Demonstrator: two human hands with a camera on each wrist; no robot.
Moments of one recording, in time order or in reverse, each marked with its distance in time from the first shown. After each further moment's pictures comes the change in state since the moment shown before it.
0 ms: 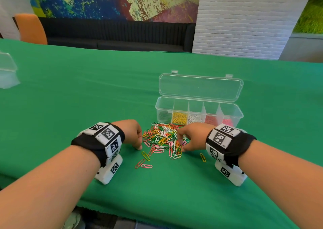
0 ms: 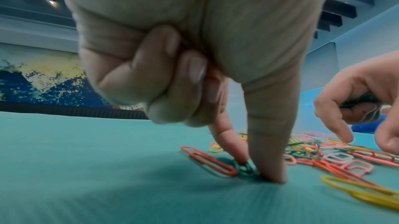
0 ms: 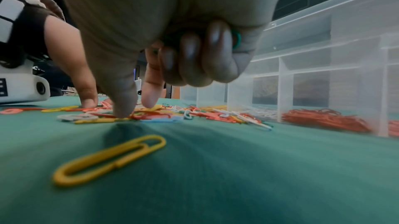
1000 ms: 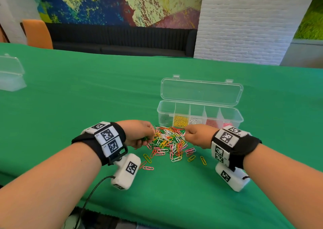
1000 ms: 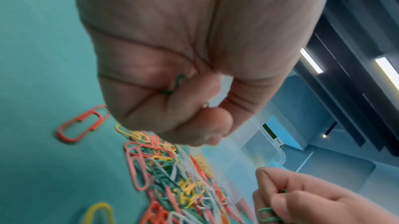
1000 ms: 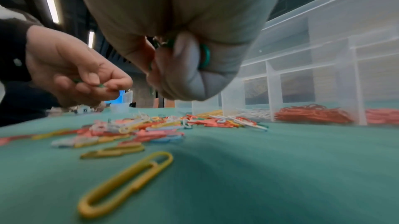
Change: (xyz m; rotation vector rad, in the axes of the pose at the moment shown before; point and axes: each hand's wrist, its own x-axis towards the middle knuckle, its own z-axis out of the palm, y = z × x) left_hand -0.010 0.011 -0.005 -0.840 -0.207 0.013; right_hand -0.006 -0.001 -0.003 0.319 -0.009 0.209
